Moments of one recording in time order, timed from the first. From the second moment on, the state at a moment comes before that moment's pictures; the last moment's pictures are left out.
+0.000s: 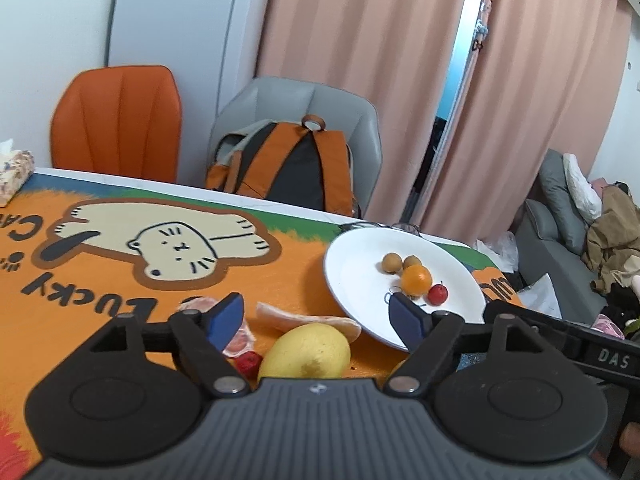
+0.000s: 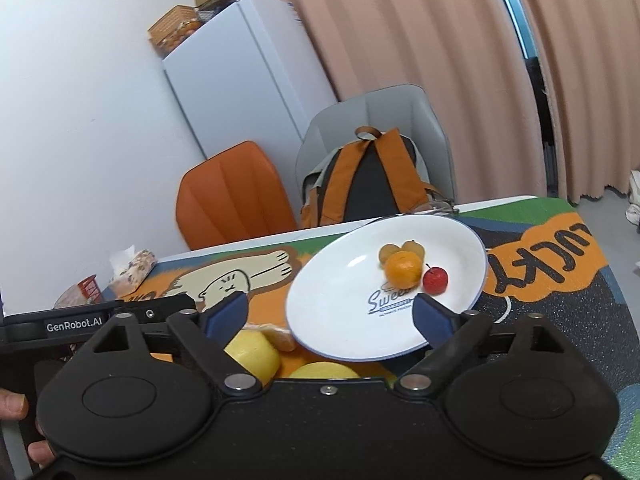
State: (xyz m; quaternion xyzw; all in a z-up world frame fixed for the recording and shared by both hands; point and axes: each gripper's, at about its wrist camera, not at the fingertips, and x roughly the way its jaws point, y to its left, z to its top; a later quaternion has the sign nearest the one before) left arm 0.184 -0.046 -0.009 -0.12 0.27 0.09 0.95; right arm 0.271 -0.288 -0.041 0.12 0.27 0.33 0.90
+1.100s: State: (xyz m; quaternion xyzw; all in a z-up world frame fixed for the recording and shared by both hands) left arm 0.090 -0.025 0.007 -0.14 0.26 0.13 0.95; right arm 0.218 -0.297 -0.011 0.10 0.27 0.37 0.89
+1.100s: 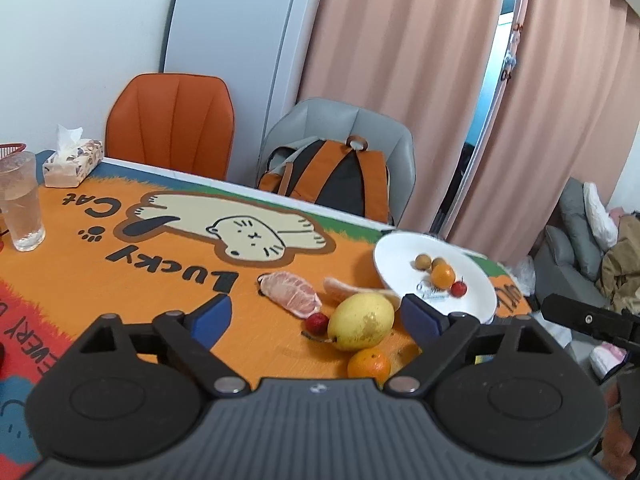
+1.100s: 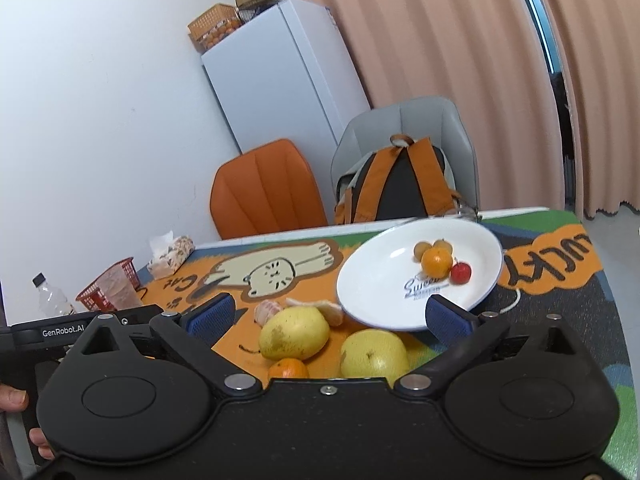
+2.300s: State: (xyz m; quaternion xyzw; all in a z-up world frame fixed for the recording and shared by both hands) left arm 0.113 -0.025 -0.045 -0.15 0.32 0.10 0.93; right arm 0.226 -0.269 -0.061 0.06 0.32 0.35 0.88
